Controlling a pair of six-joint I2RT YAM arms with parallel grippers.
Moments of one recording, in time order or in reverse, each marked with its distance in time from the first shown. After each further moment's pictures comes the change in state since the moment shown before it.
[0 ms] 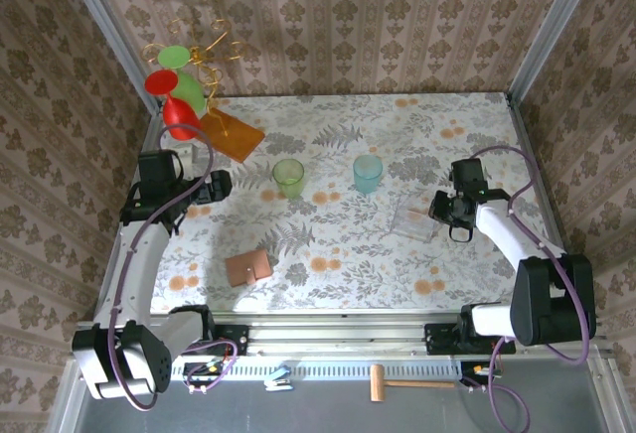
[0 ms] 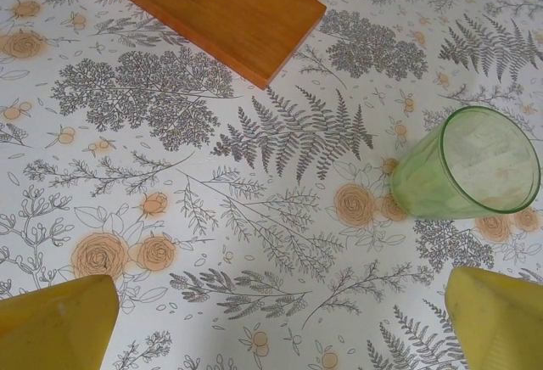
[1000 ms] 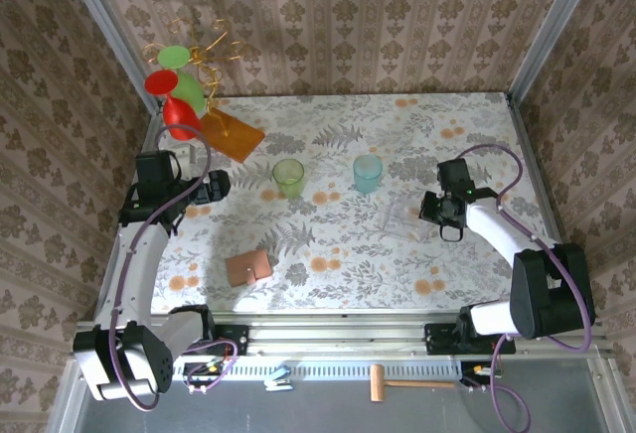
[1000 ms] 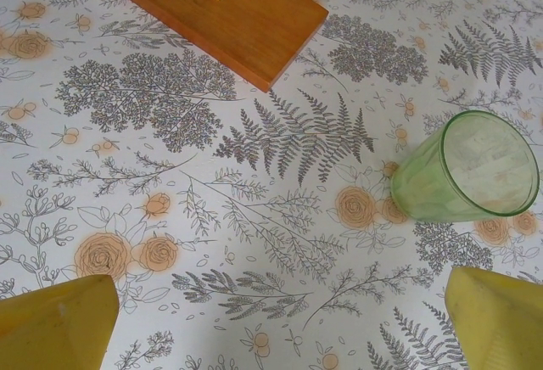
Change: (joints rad) left arm 0.020 -0.004 -0.004 0.002 0.011 0.000; right arm 0.103 0.039 0.006 0.039 0.036 0.035
